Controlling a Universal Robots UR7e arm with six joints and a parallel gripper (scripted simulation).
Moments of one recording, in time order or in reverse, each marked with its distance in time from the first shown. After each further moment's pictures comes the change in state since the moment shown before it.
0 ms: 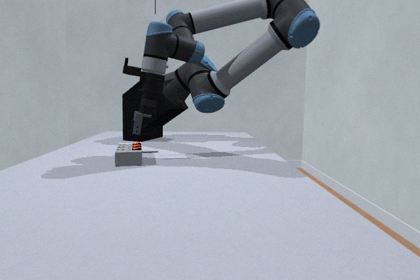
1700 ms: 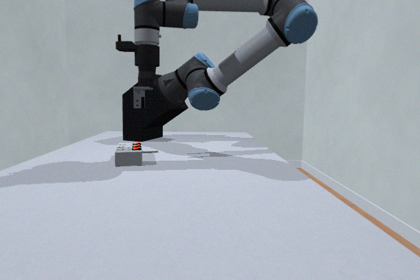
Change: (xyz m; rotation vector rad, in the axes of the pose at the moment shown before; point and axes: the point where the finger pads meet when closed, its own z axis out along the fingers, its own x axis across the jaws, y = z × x) arm 0.004 -0.002 -0.079 -0.158 -0.004 0.269
